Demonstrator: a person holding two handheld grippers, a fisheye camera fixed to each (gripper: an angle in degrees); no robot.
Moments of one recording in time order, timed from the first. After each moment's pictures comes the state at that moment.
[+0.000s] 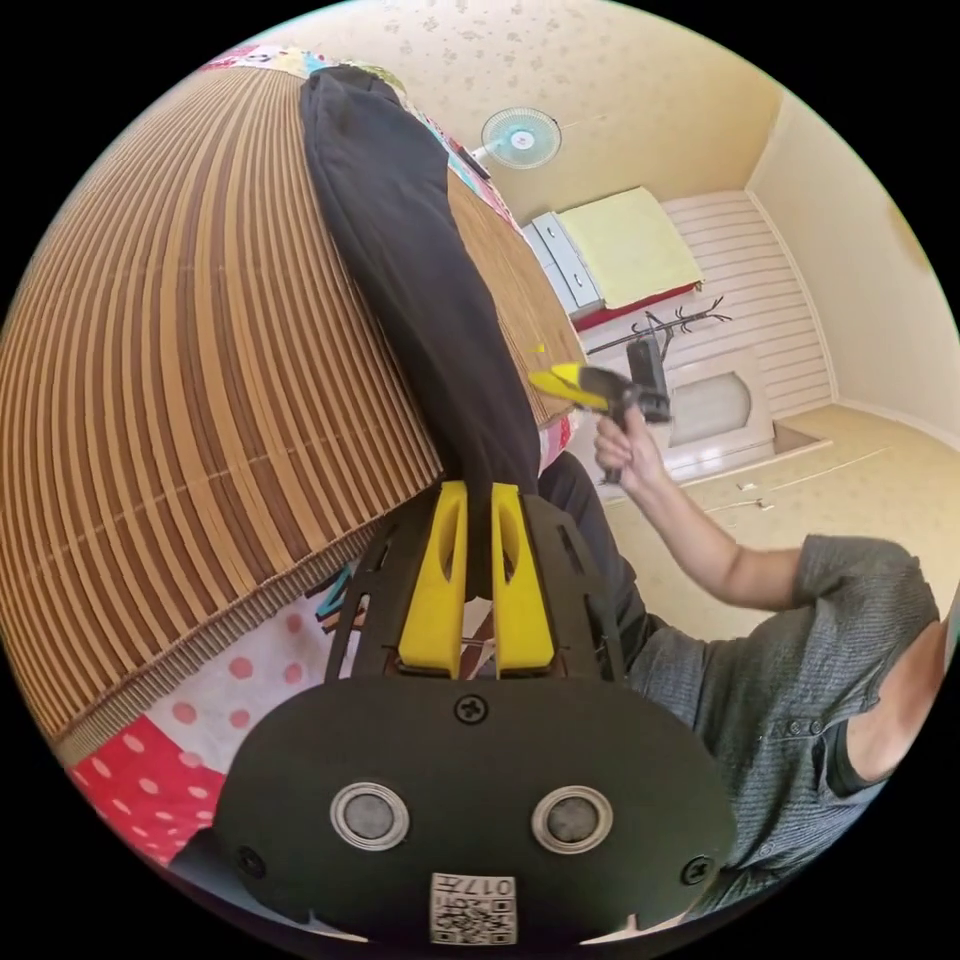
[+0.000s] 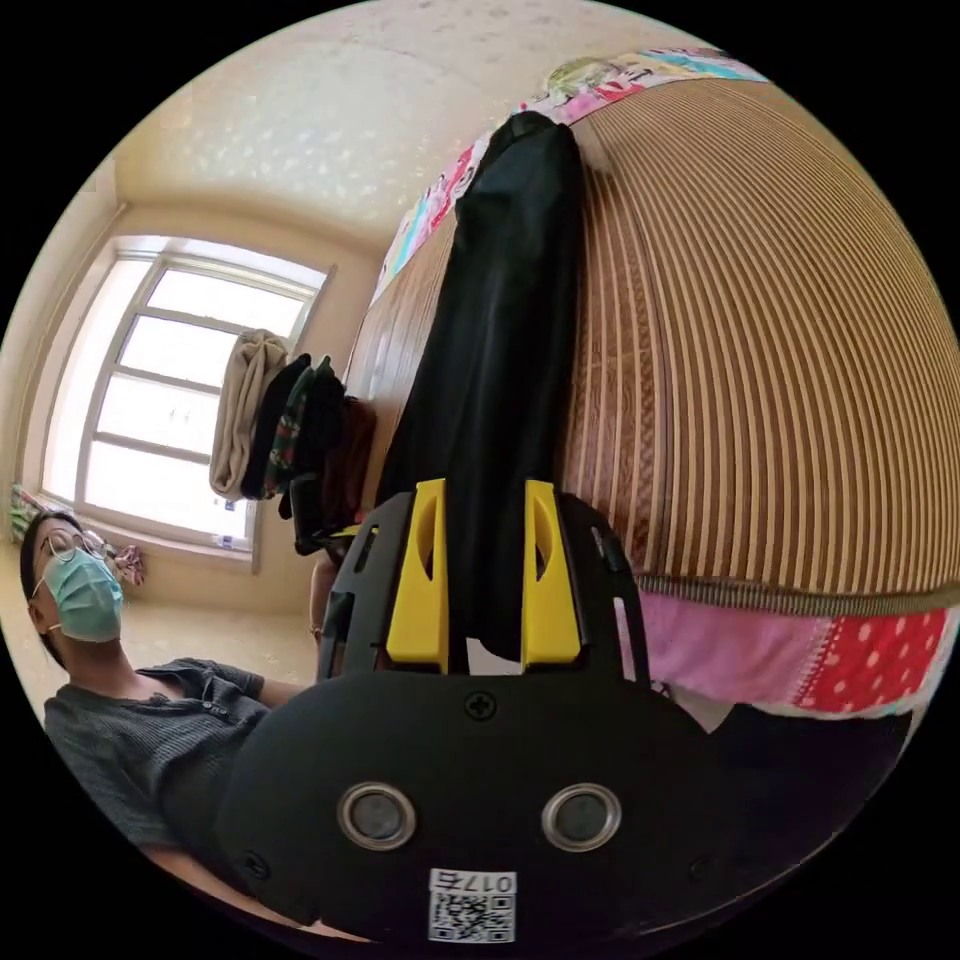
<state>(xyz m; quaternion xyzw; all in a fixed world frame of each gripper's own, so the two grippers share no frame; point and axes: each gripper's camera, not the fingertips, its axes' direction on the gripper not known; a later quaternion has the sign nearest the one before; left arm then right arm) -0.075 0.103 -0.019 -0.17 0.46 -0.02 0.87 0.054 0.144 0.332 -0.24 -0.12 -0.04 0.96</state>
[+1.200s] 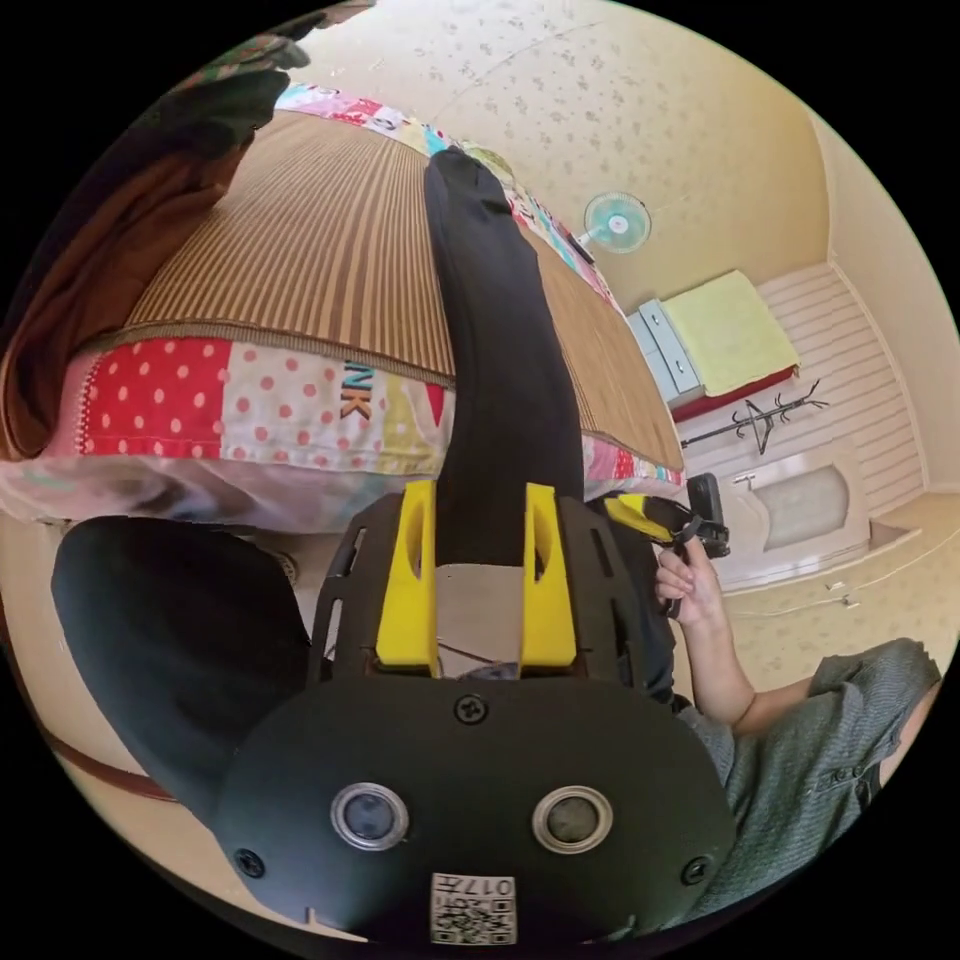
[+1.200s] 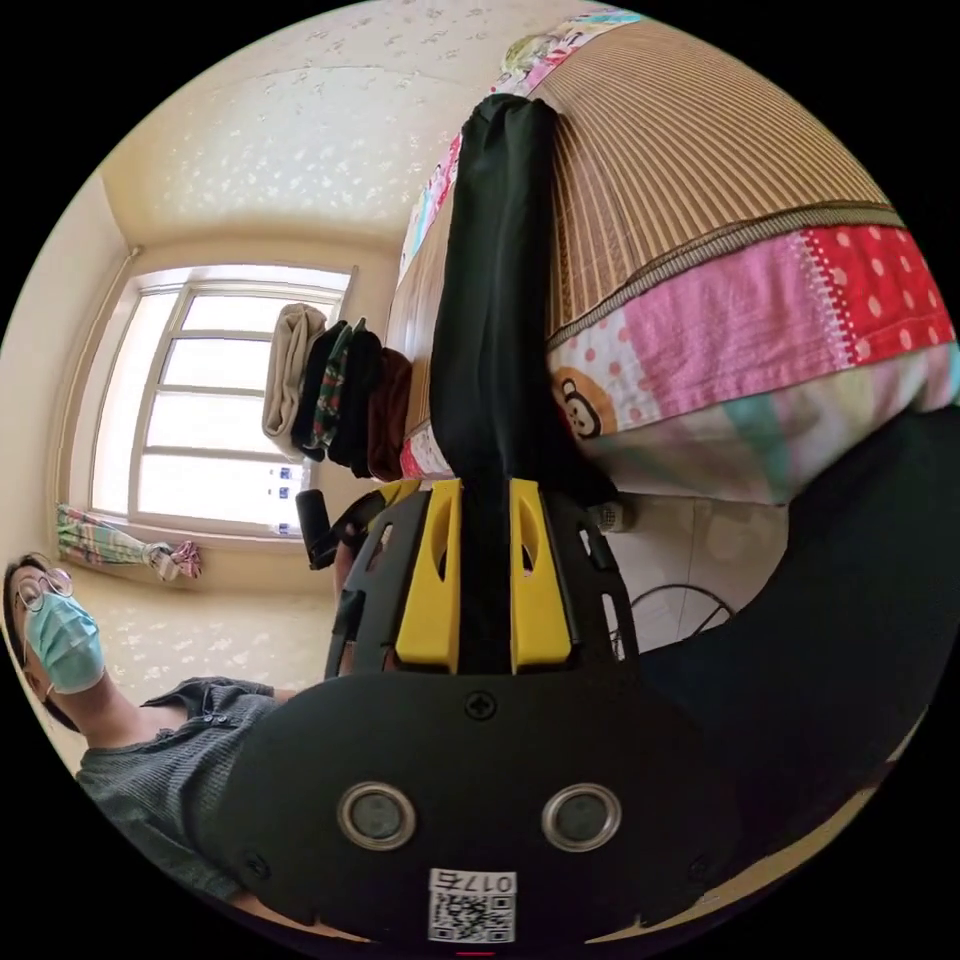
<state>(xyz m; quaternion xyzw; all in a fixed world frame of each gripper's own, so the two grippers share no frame) -0.056 0.155 -0.113 -0.12 0.32 -0.16 0.93 -0.016 0.114 0.214 -0.27 -0.16 0.02 0.95</state>
